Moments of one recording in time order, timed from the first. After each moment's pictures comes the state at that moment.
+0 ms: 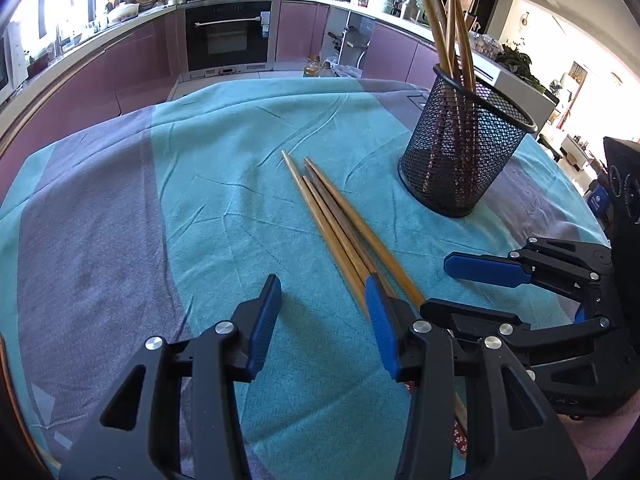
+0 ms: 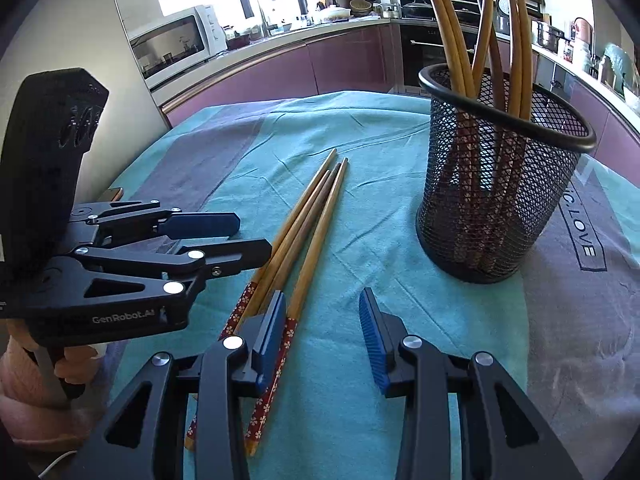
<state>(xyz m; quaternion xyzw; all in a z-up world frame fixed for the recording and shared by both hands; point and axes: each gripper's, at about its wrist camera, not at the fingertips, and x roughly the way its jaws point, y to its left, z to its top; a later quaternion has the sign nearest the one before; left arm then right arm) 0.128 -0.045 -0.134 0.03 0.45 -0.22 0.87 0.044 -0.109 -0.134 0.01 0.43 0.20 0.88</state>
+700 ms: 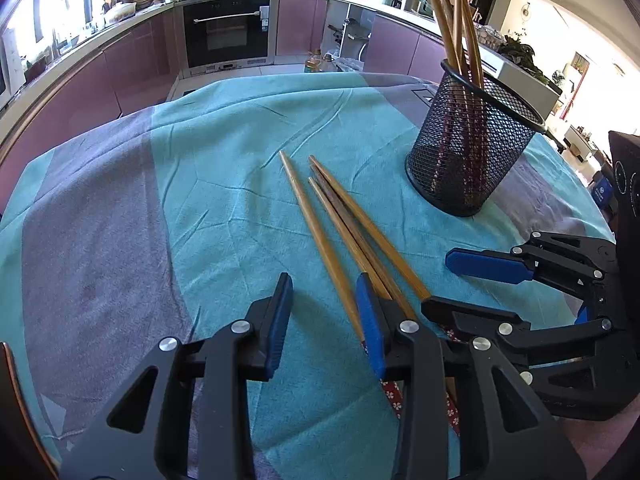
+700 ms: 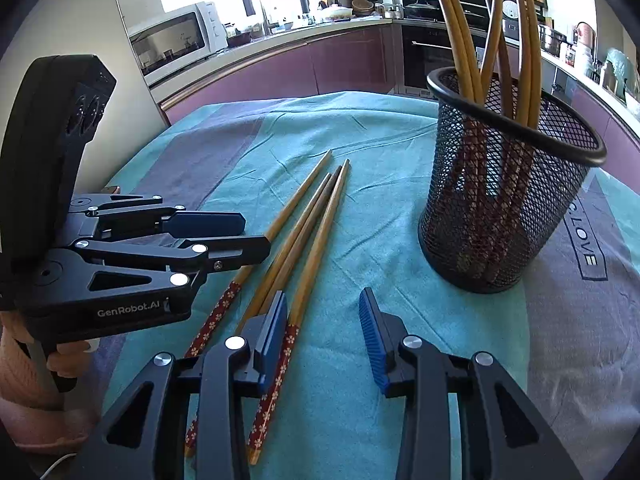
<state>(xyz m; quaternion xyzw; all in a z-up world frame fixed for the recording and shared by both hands) 0.141 -0.049 -0.136 0.04 0.46 -0.21 0.86 0.052 -0.101 -0.133 0.00 0.43 0.19 0.88</state>
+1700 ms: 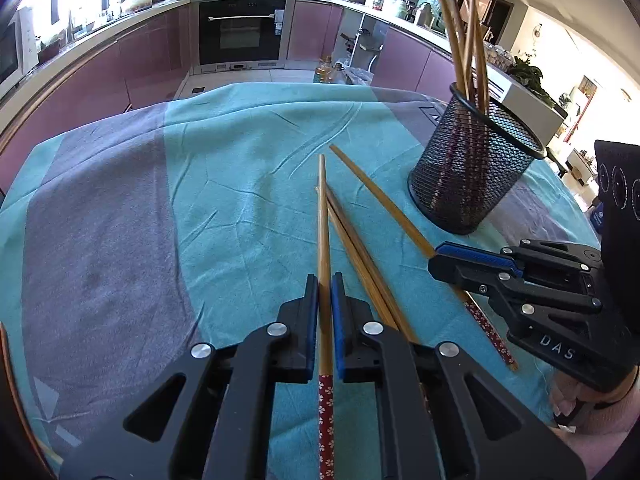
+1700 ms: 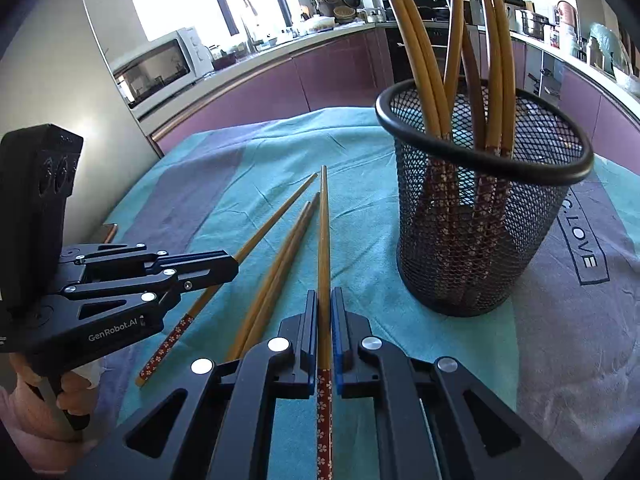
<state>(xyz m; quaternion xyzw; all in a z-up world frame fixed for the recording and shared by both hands) 0.140 -0.049 -0.132 0.01 0.45 -0.20 0.87 0.062 -0.123 -0.126 0.06 0.41 0.20 0.89</state>
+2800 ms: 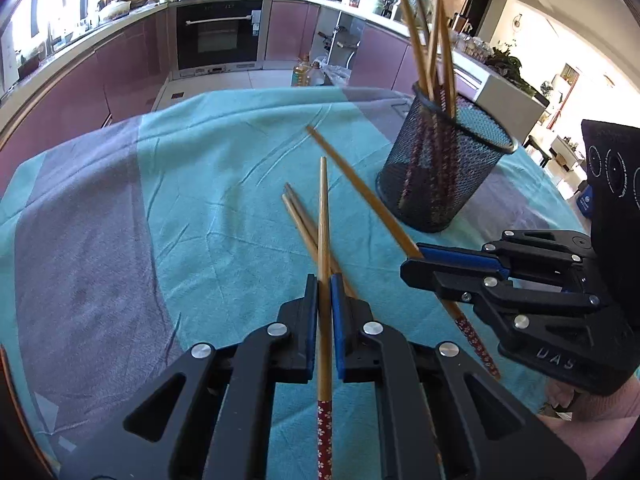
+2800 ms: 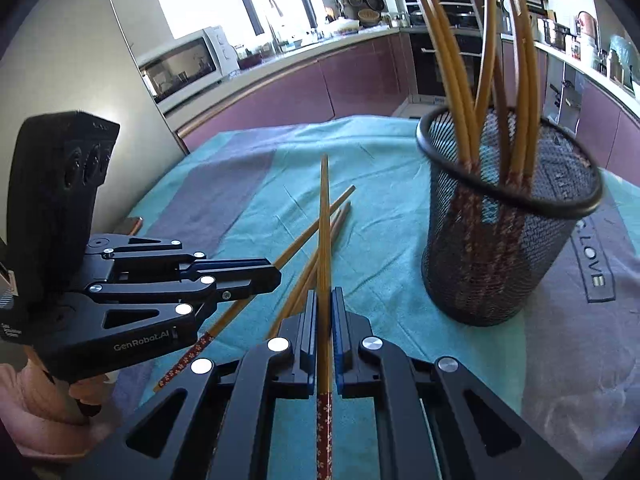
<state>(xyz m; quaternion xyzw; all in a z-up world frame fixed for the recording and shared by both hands) 0.136 -0.062 -0.119 0.02 0.45 -0.24 0.86 0.052 -0.126 -0.108 0.05 0.40 0.23 0.89</state>
